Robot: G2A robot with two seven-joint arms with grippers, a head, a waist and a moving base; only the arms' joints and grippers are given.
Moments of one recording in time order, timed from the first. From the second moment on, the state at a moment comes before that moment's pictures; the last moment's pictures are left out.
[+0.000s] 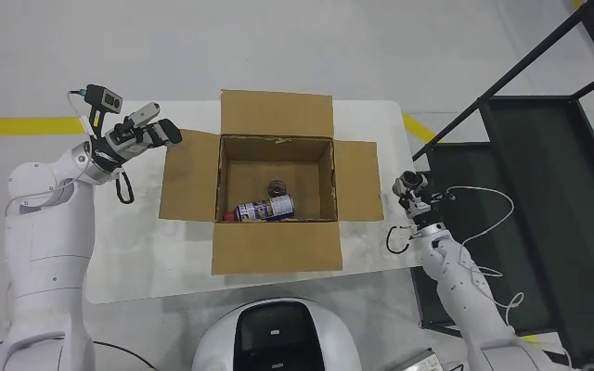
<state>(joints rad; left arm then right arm) 0.85 -1.18 -1.53 -1.11 -0.44 -0.33 -1.25 -1.20 -1.19 1.45 -0.68 -1.27 -0.45 -0.72</state>
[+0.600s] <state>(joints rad) 0.85 -1.18 -1.53 -1.11 -0.44 -0.33 -1.25 -0.99 -1.24 1.33 -0.26 -1.33 -0.42 -0.91</state>
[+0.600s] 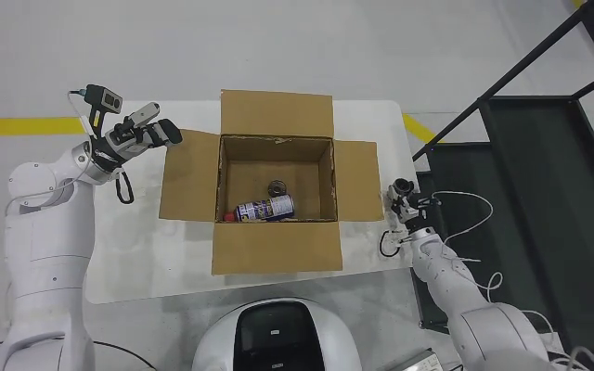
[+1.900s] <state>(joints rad) 0.85 -1.18 -1.53 -1.11 -0.44 -0.33 -1.25 -1.30 -1.13 1.50 -1.09 -1.21 -0.58 -0.60</state>
